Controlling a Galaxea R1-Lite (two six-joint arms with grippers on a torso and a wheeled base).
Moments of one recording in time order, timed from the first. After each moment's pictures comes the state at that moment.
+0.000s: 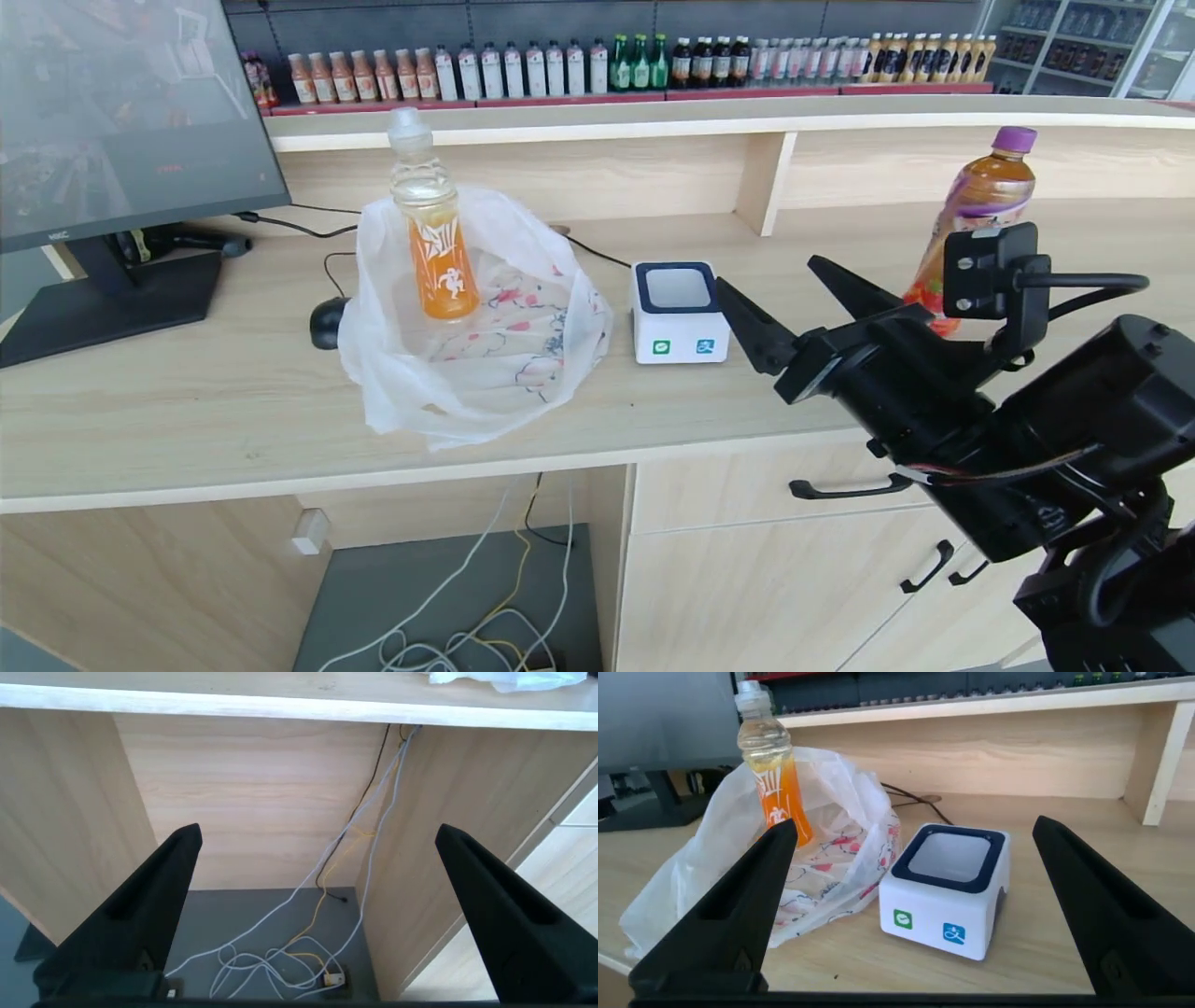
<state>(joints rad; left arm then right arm) 0.00 0.00 0.00 0.00 0.00 0.00 0.62 1.76 -0.58 -1.57 -0.11 -0.03</state>
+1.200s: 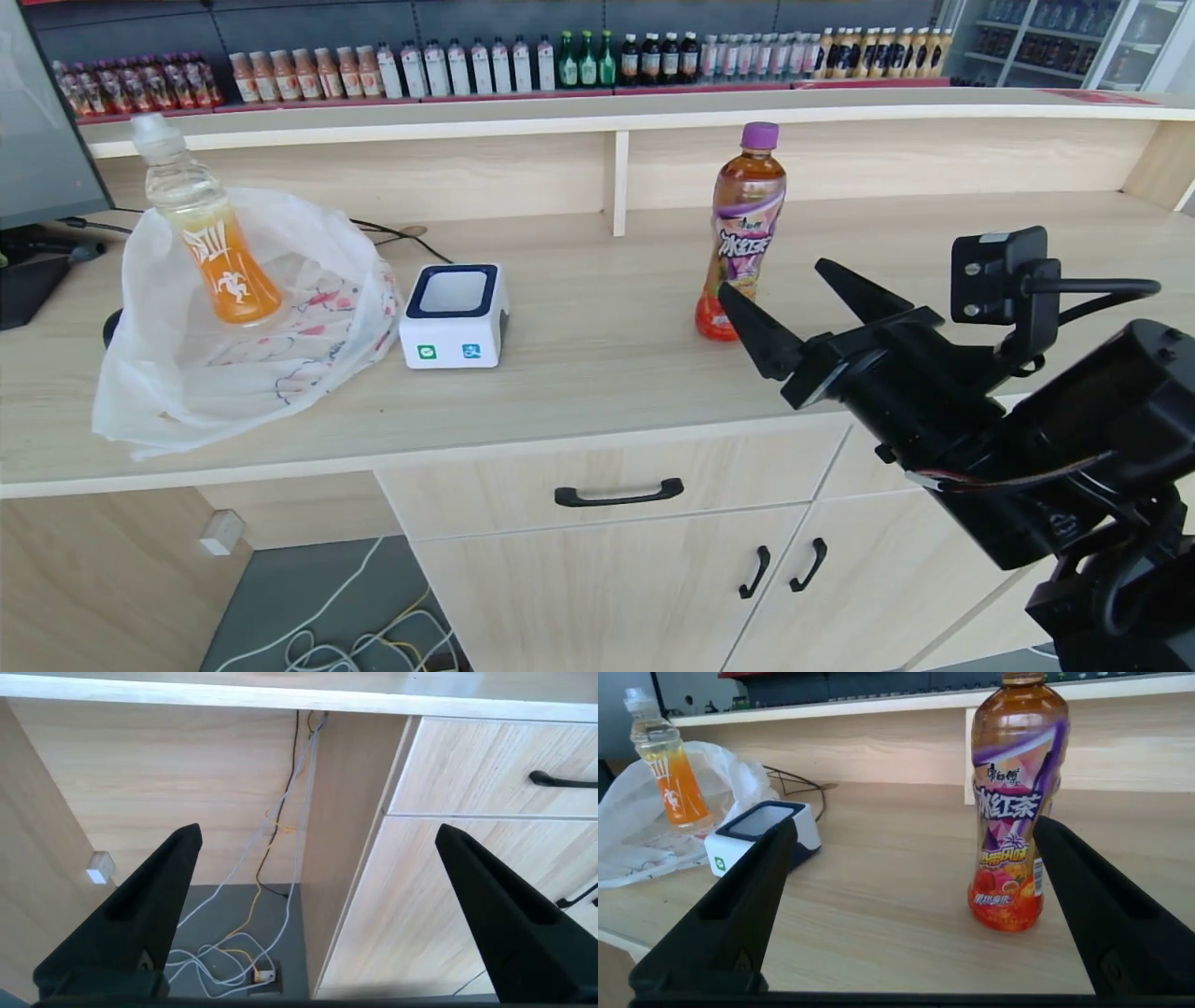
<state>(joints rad) 0.00 0.00 0.00 0.00 0.00 -0.01 0.62 1.74 -0.56 -1.57 -0.12 -0.04</state>
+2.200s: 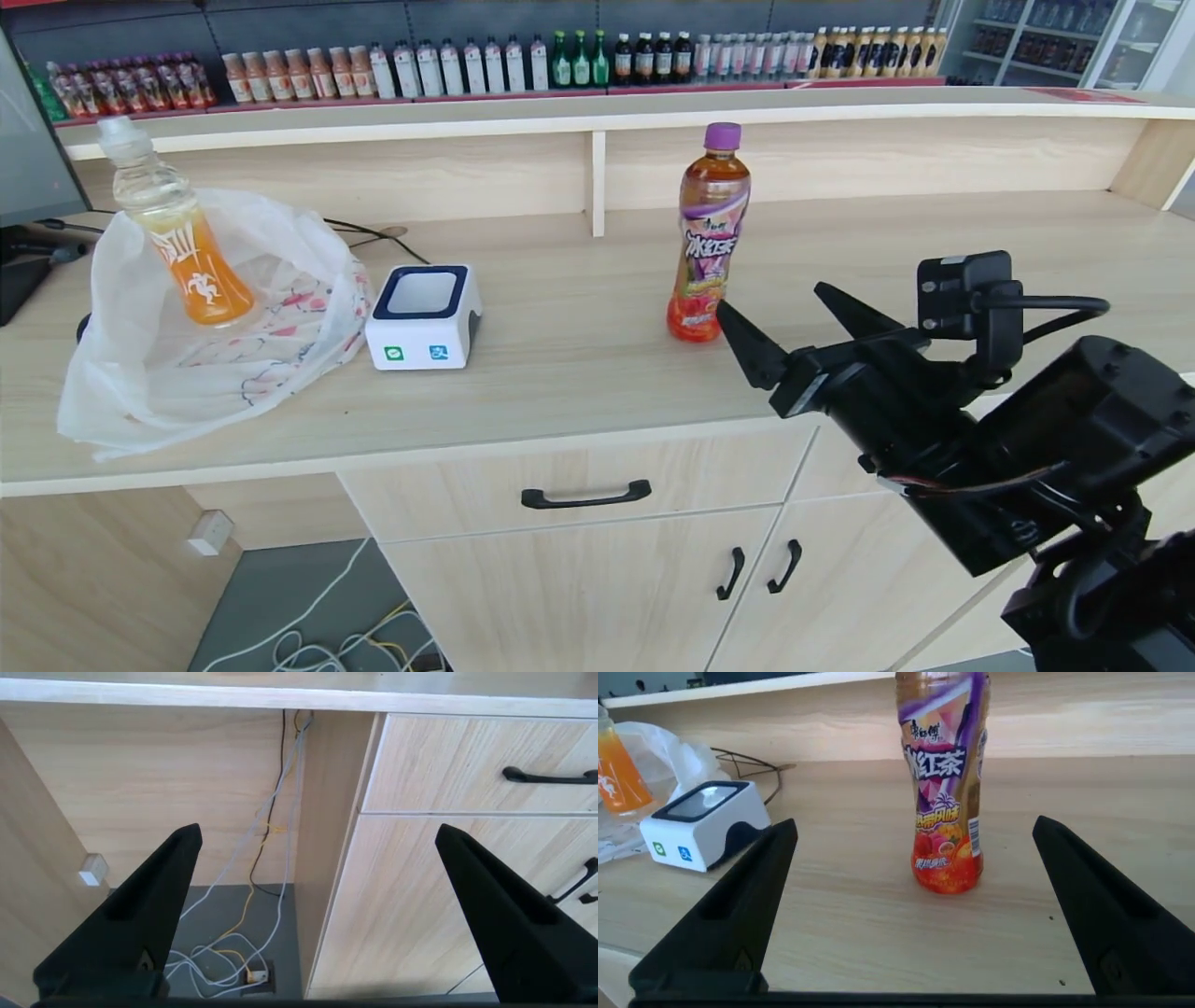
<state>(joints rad) 0.00 0.00 0.00 0.00 0.00 0.00 0.63 1.79 -0.55 -1.57 -0.22 -0.04</state>
